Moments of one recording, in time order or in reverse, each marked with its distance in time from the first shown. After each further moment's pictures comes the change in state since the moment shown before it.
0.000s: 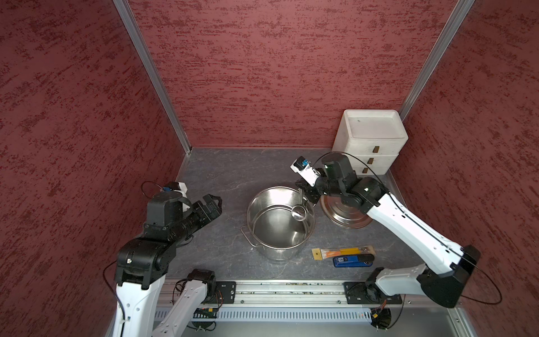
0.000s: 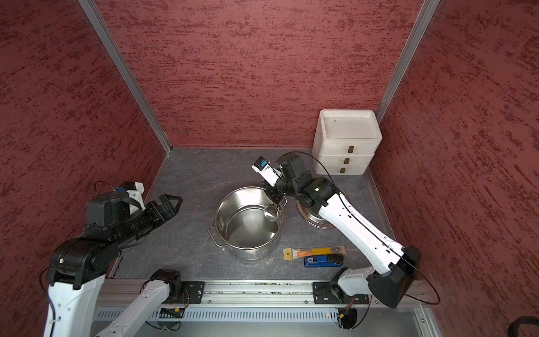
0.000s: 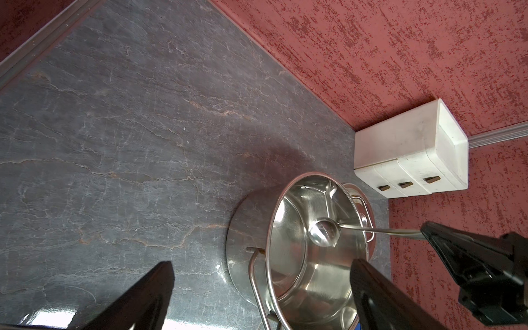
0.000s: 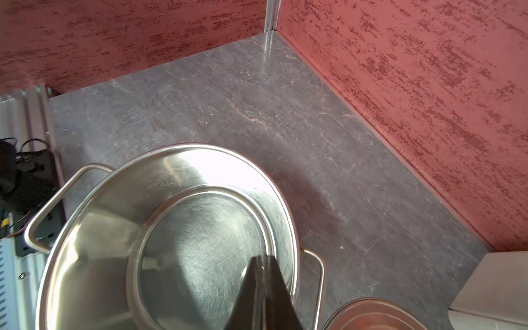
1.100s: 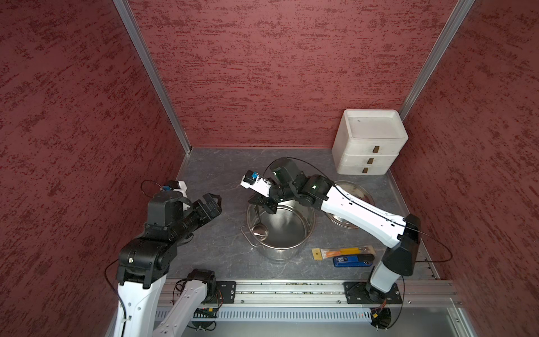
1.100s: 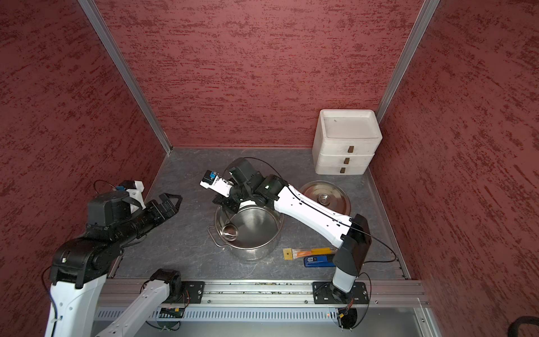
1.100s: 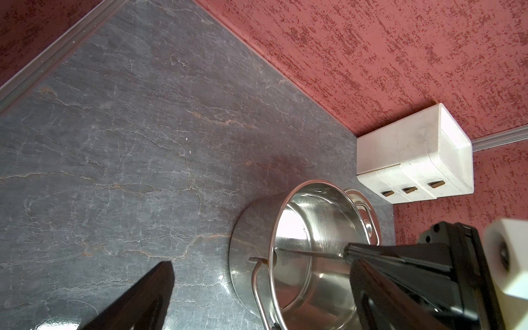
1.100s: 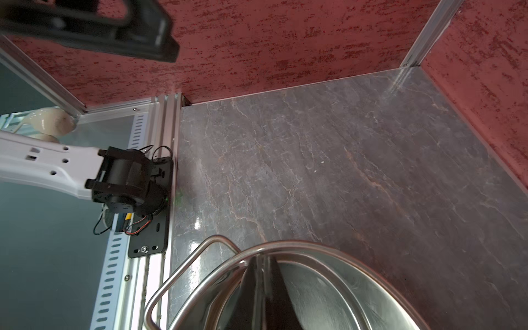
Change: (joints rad) left arm 0.000 -0.013 -0.017 0.028 -0.039 0.021; right arm 0.249 0.451 0.352 0.069 -0.161 0.033
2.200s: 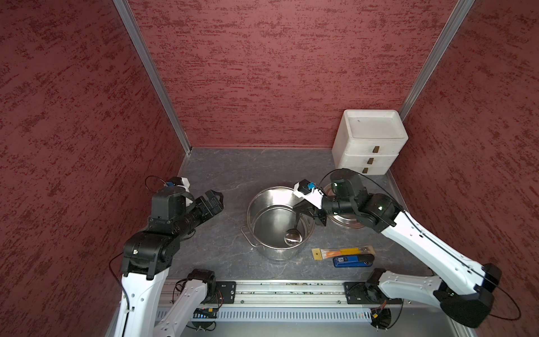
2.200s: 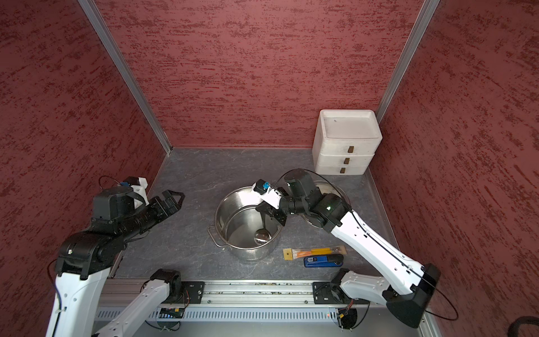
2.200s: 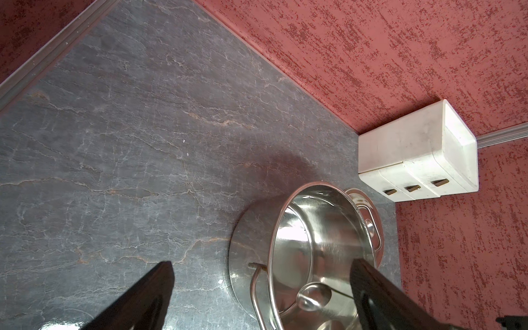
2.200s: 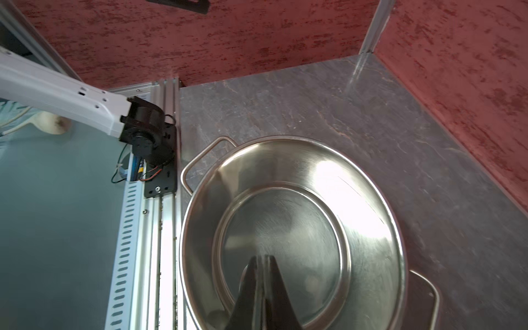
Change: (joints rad) left arm 0.000 0.042 -0.004 0.039 0.017 0.013; right arm -0.145 -0.587 -0.491 -0.053 -0.109 -0.073
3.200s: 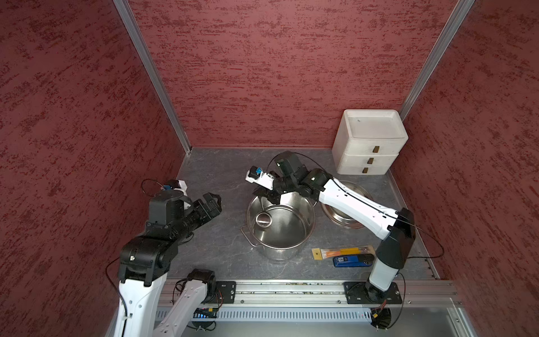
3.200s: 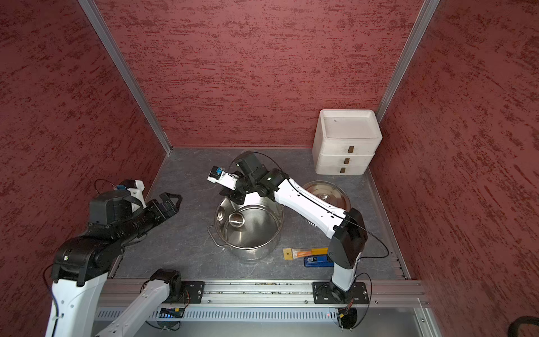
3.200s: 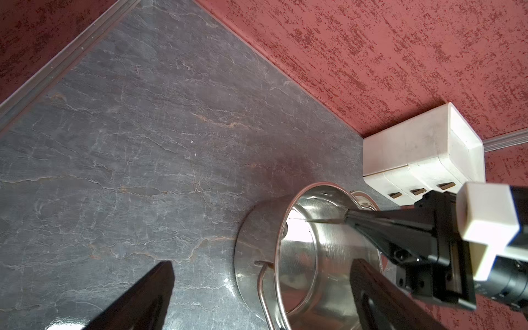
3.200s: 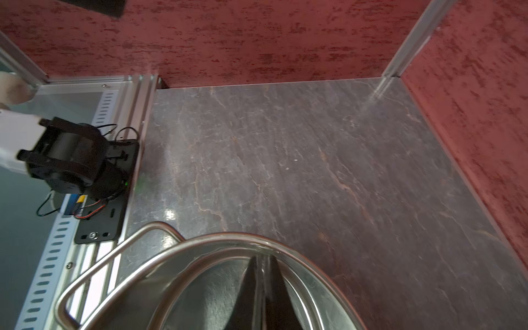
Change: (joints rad) left arm 0.000 -0.034 0.000 -0.032 -0.030 0.002; right arm 0.014 0.610 0.467 0.090 0.053 -0.103
